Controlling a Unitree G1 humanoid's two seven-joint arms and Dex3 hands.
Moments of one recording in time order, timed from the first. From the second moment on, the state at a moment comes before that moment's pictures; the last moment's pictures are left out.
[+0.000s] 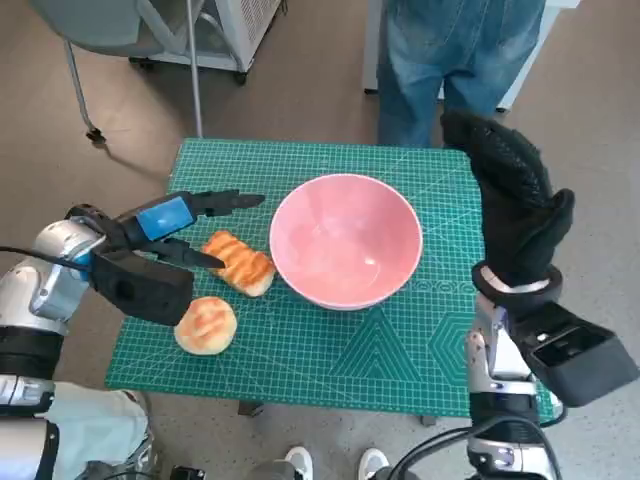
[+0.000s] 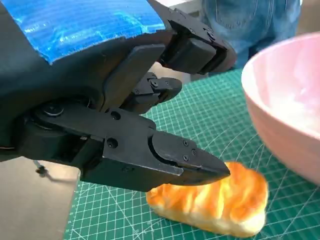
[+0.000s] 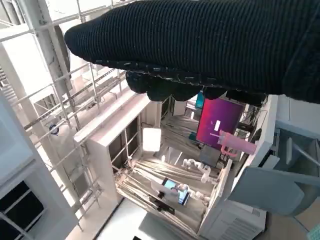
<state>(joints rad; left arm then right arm) -0.77 0.77 -0.31 0.69 0.68 -0.57 -0.35 -0.57 -0.07 -0.12 0.32 0.25 -0.73 0.33</state>
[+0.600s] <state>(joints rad) -0.79 0.77 -0.37 0.76 0.71 -0.56 -0.33 -0.55 -0.07 -0.12 0.30 0.25 -0.73 0.32</state>
